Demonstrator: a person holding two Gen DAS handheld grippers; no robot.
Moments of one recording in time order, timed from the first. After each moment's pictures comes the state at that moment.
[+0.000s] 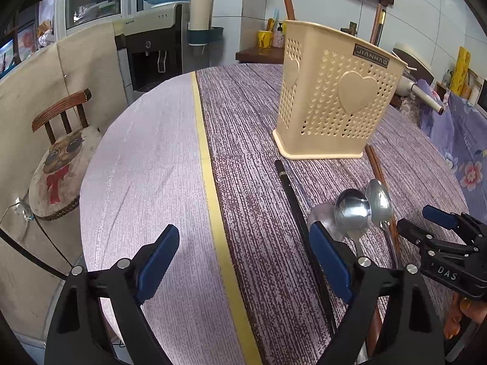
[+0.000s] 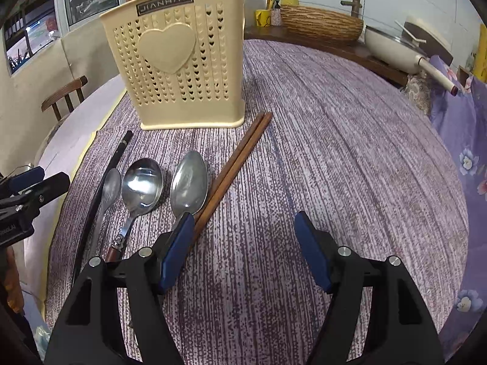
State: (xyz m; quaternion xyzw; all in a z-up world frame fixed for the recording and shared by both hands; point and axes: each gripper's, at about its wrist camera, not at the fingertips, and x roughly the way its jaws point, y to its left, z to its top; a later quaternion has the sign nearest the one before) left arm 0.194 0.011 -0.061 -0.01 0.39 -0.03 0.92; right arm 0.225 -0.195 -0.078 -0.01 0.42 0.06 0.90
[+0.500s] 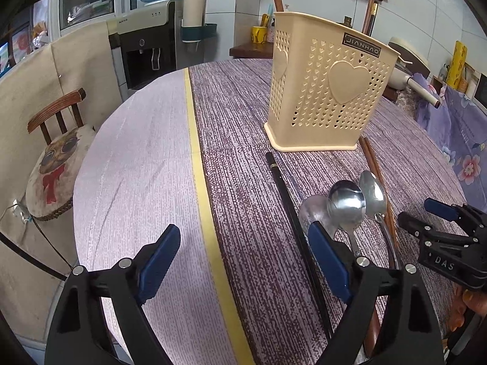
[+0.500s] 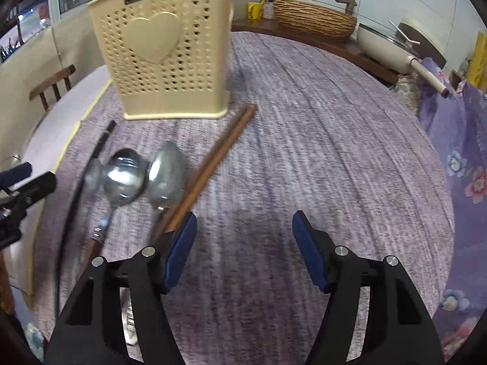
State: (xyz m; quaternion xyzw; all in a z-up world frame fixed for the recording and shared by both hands) left arm 0.192 0.004 -0.063 0.00 0.40 -0.04 0.92; right arm 0.226 -0.201 -0.083 -0.04 0.44 0.03 0.90
